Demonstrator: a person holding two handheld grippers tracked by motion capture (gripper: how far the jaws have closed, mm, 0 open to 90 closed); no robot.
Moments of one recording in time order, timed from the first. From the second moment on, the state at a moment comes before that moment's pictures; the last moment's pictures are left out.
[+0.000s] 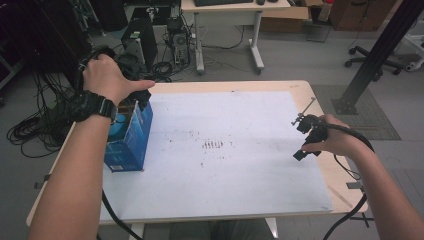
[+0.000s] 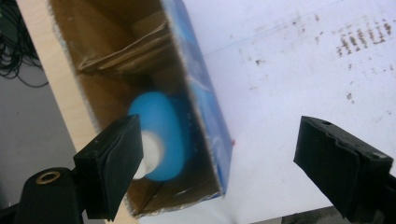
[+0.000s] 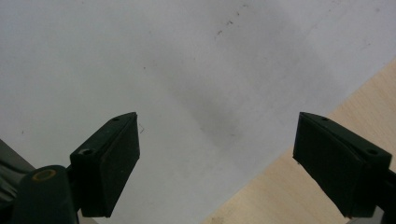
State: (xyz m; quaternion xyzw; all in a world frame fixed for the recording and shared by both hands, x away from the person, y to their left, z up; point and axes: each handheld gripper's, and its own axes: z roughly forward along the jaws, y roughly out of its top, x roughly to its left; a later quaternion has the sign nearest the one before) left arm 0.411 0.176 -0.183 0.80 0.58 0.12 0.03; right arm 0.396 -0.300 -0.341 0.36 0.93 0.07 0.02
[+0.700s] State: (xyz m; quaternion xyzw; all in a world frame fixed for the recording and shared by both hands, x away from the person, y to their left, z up) left arm 0.419 0.115 -0.202 0.84 0.52 0.11 0.04; right arm 0.392 -0.310 -0.338 0.37 0.93 0.08 0.03
